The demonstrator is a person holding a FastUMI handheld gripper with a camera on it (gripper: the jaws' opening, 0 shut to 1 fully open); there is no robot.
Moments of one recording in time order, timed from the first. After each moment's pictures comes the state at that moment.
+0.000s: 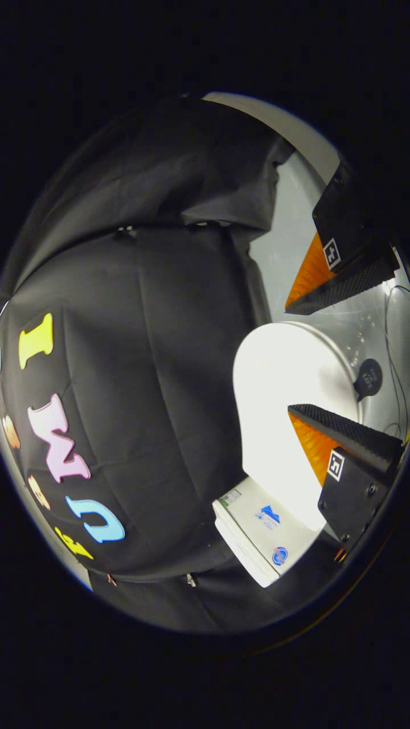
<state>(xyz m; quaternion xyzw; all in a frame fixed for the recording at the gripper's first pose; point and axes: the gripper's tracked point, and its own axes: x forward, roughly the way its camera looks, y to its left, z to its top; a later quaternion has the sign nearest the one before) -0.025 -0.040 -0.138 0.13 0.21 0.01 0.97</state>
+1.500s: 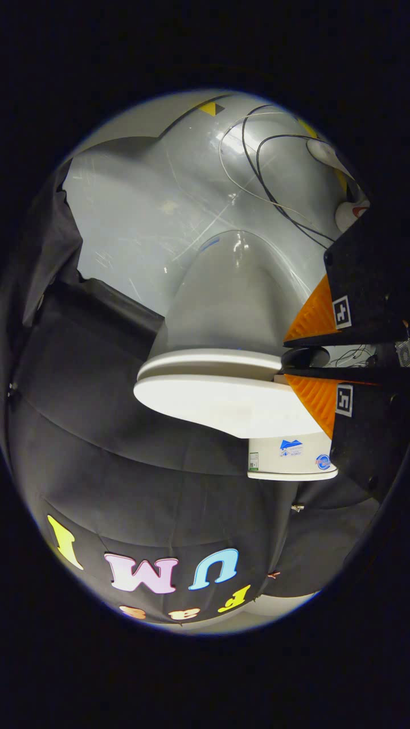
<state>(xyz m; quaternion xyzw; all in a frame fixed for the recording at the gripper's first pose) -0.077 -0.004 -0.247 0.52 0.35 0.02 0.78</state>
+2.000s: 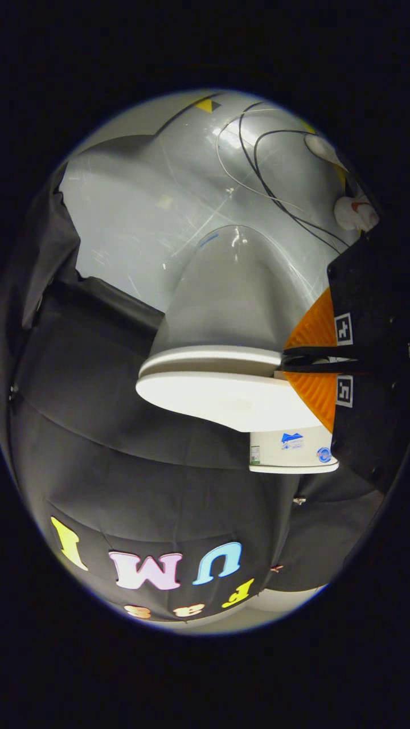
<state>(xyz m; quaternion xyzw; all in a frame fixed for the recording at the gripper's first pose) -0.076 -0.007 -0.240 0.53 0.34 0.03 0.77</state>
